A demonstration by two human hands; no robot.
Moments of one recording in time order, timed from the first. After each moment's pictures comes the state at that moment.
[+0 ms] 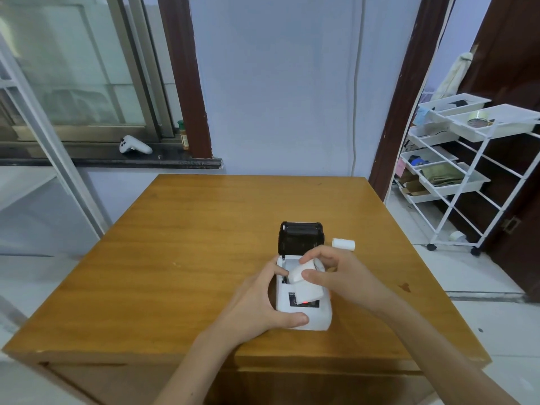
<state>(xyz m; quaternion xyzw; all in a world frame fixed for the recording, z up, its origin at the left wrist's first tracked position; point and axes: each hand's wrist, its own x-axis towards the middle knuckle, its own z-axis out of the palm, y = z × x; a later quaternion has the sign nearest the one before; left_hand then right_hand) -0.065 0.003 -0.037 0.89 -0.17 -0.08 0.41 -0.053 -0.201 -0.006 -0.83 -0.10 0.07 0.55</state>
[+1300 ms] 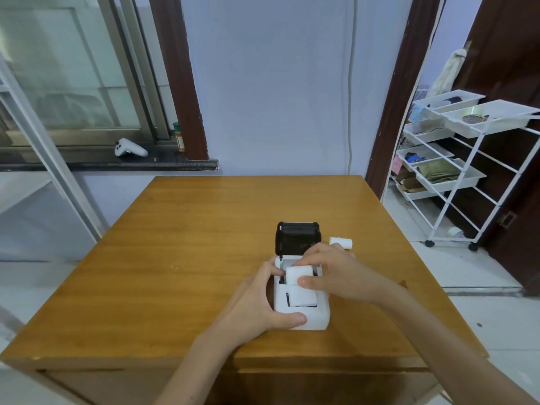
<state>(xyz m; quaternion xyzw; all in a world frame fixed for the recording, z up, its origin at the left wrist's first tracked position) -0.066 0.000 -0.033 0.88 -0.18 -0.09 0.43 -0.037 -0.209 -0.007 -0.94 -0.16 0.09 0.29</state>
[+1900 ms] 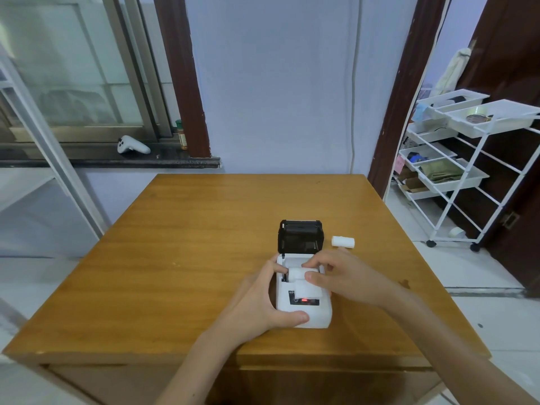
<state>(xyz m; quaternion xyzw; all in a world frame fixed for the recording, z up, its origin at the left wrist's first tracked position) -0.065 0.002 -0.039 0.88 -0.20 -0.07 0.43 -0.040 -0.215 -0.017 -0.93 -0.15 0.07 0.33</state>
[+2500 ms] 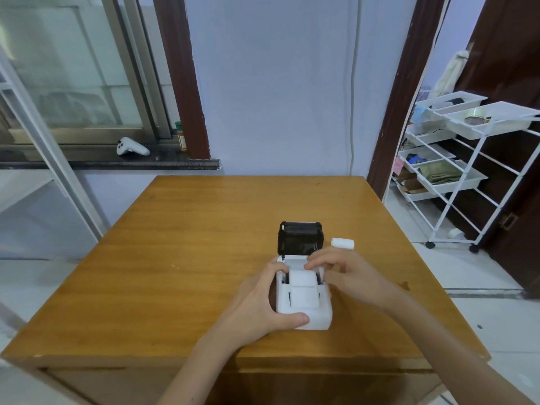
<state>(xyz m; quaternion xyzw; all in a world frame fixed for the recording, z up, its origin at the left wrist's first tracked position) -0.062 0.003 -0.048 0.89 -0.20 -0.07 0.40 -0.047 -0.218 -0.014 -0.87 -0.11 0.07 0.48</state>
